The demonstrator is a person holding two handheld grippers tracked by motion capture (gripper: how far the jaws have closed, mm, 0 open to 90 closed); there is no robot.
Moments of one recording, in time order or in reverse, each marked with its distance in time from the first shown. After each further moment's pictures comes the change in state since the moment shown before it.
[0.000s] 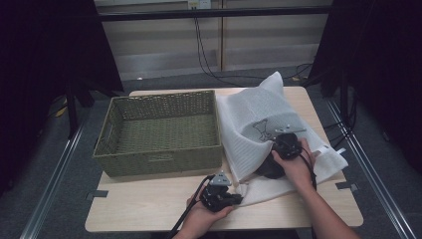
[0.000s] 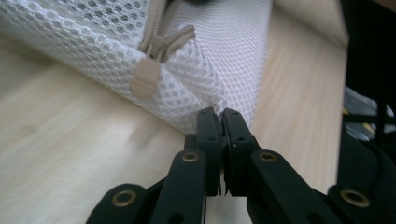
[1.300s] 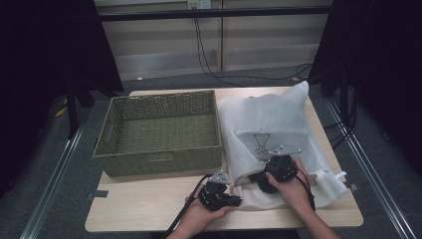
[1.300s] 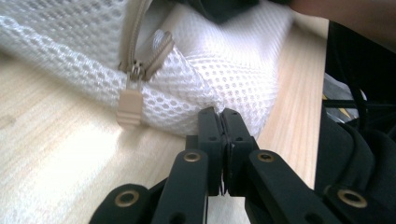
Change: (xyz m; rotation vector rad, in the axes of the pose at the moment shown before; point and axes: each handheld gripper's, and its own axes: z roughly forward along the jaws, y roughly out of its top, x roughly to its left) left arm 0.003 0.000 -0.004 0.071 -0.100 0.023; right arm 0.041 -0.040 -0.012 0.018 0.064 -0.043
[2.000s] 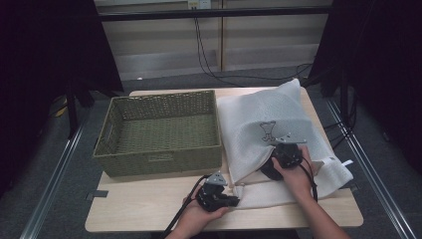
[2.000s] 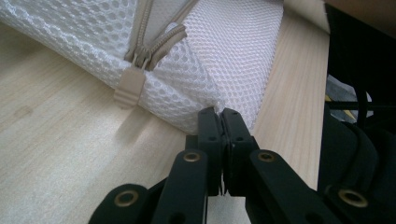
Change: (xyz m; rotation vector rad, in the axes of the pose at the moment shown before) left arm 0.000 -0.004 -0.003 -0.024 0.023 0.004; right arm -0.027 0.017 0.005 -0.086 -0.126 0.002
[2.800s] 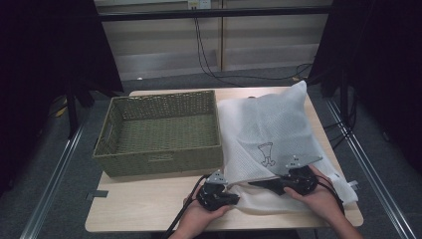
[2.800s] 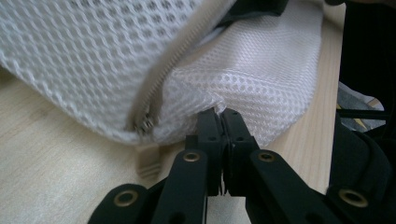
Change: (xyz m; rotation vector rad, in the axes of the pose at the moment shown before) left arm -0.001 0.001 0.002 -0.015 0.041 -0.009; right arm -0.002 -0.041 -0.053 0.145 0.457 -0.154
